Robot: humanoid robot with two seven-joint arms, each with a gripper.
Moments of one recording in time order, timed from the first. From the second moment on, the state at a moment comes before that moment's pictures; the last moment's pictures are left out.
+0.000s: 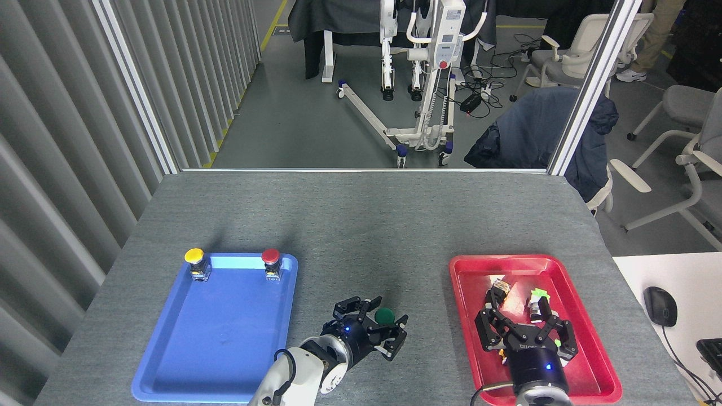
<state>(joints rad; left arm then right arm) -0.54 -0.14 -0.51 -0.72 -1.43 -0.28 0.01 -0.02 0.13 -0.17 -1.52 1.52 -0.10 0.00</state>
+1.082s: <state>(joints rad) -0.01 0.12 0.11 -1.61 -1.41 -0.38 0.03 -0.13 0.11 0.05 -1.38 1.53 -0.14 0.01</state>
